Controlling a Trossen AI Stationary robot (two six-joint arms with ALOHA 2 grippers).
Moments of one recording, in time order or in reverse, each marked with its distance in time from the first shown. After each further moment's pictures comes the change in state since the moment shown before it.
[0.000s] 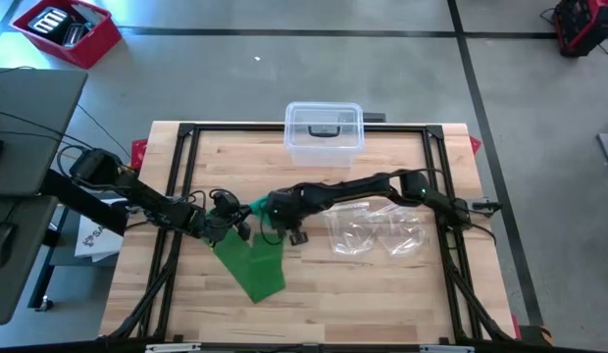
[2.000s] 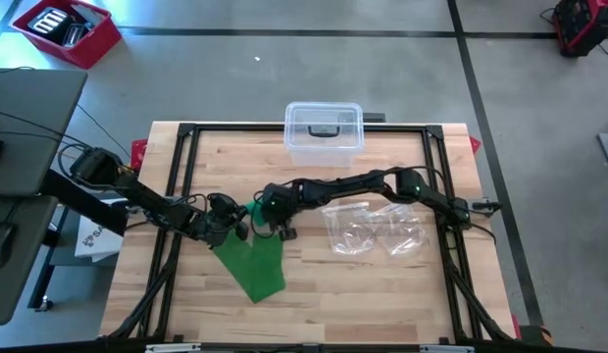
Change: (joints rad) left arm -0.042 0.000 0.001 -0.114 -0.062 -0.123; right arm -0.042 0.068 -0.002 0.230 -0.060 0.031
